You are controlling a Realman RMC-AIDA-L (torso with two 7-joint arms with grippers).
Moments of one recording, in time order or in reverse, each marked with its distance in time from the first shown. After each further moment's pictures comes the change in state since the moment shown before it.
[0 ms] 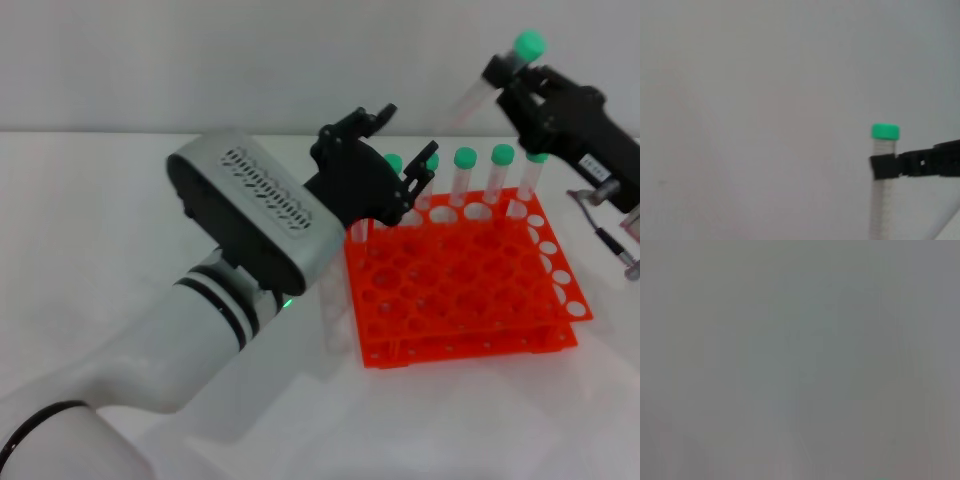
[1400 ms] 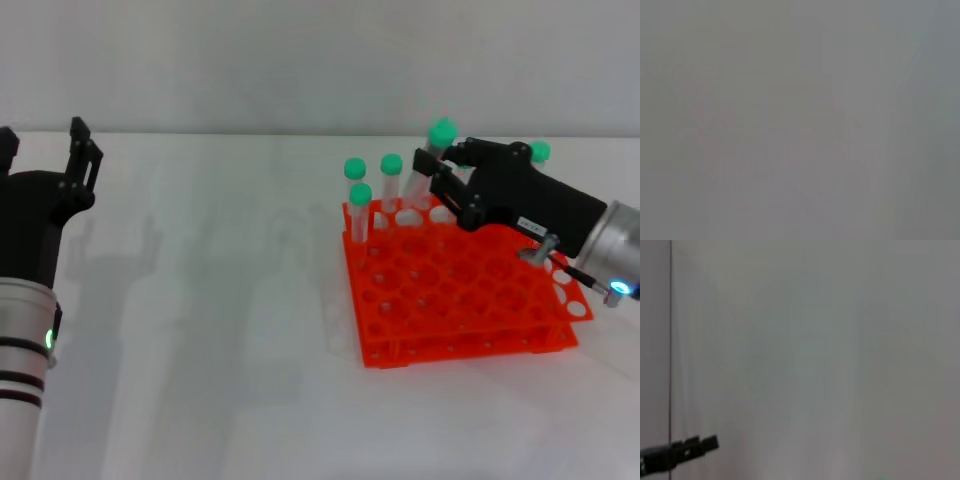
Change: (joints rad) left arm 0.042 0.005 0.059 -0.558 -0.649 -0.846 -0.249; right arm 0.003 -0.008 0.090 -0.074 -0.409 0.152 -0.026
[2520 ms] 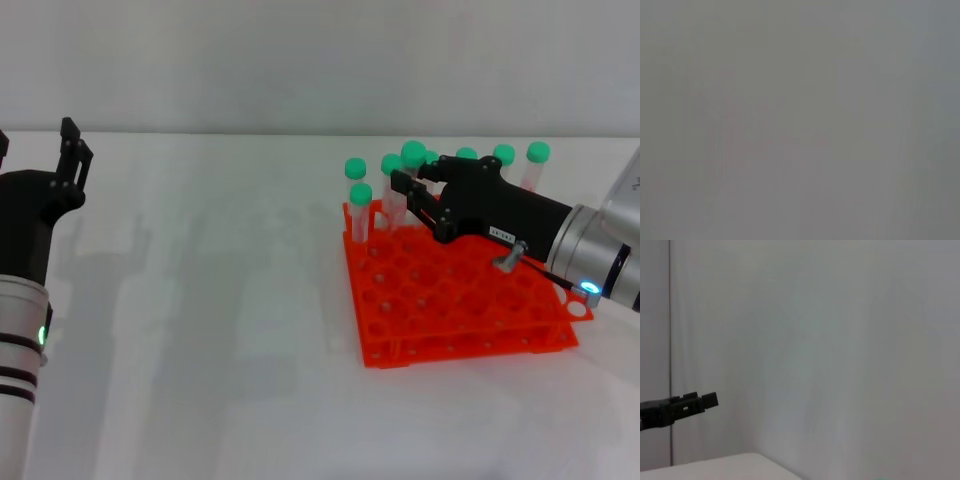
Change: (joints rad) left arm -0.026 0.001 -0.002 -0.040 -0.033 -0.001 0.012; right arm 0.043 0.011 -0.053 -0.009 -0.027 0.141 0.007
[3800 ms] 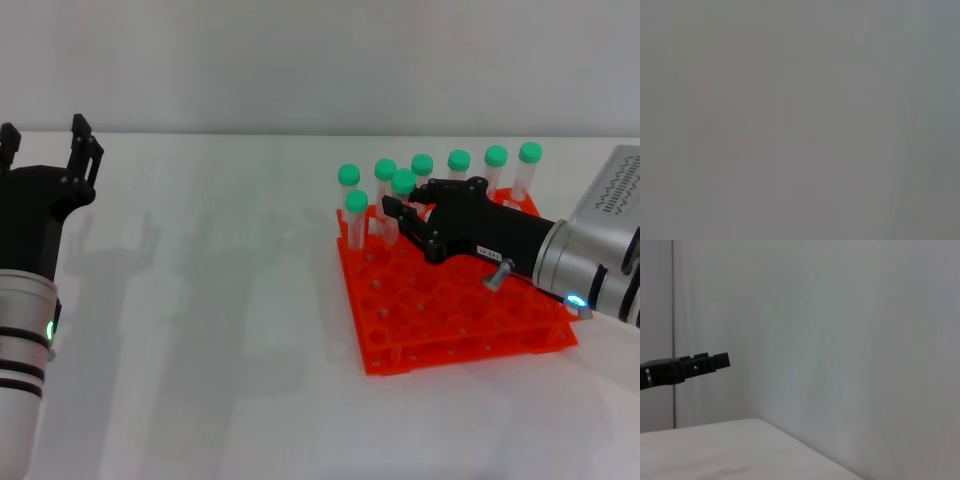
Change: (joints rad) left arm -0.012 -0.002 0.003 -0.001 0.007 0.012 -0.006; right arm 0.005 0.004 -0.068 -0.010 0.001 0.088 -0.017
